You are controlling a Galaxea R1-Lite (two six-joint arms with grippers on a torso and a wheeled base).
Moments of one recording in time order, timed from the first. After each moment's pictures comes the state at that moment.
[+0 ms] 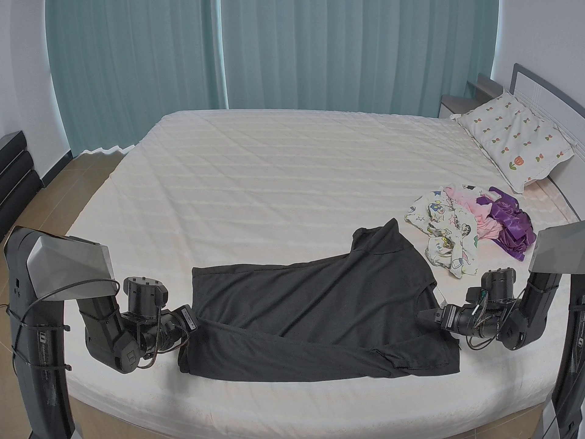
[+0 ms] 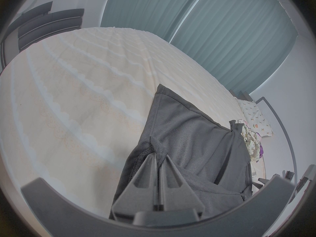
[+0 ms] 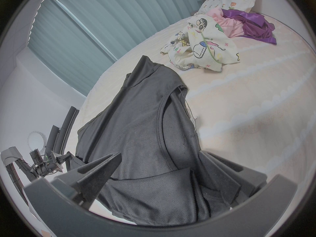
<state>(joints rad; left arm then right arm) -0.19 2.34 -0.53 -1.16 -0.02 -0.65 0.04 2.32 -0.50 -1.09 0.30 0.40</state>
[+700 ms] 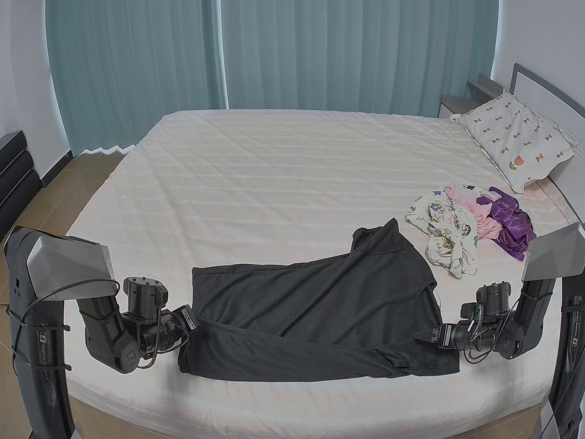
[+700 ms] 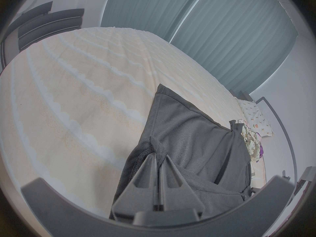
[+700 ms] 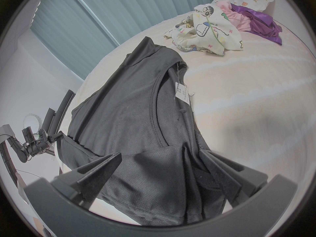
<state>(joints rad) -0.19 2.34 -0.53 -1.16 -0.02 -0.65 0.04 2.38 -0.45 -1.10 0.30 0.26</state>
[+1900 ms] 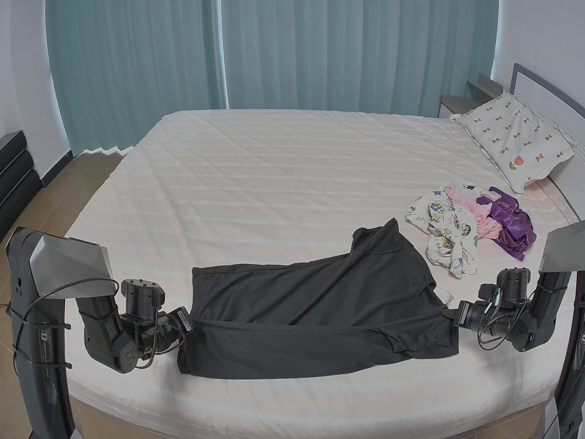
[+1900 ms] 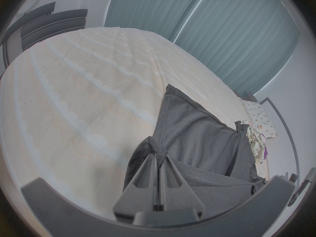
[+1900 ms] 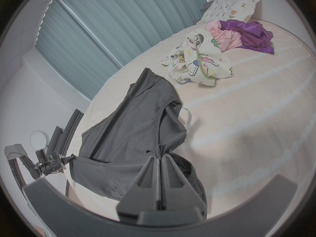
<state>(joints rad) -0.16 2.36 -0.53 -1.16 0.00 -0.64 -0.05 2.31 -0.43 -1.22 0.37 0.35</state>
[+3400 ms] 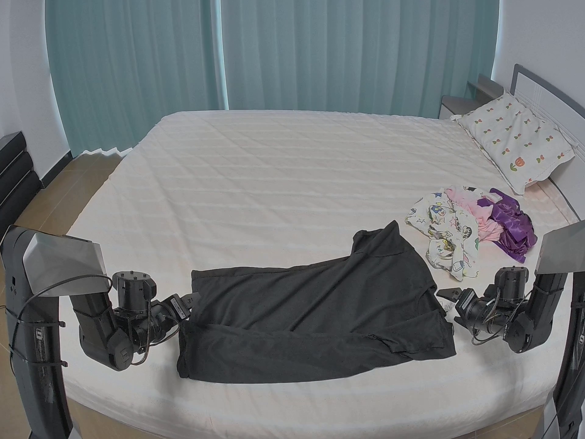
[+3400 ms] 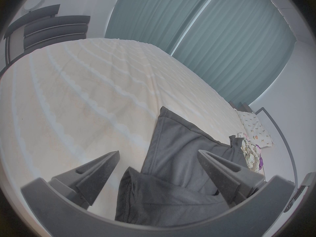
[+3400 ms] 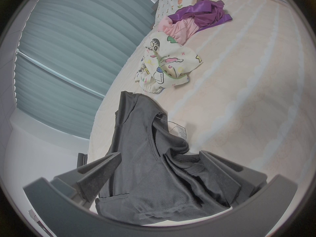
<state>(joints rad) -0.14 2.34 -0.52 -1.25 0.01 -0.65 -0.03 2.33 -0.44 -1.29 0.26 0.82</state>
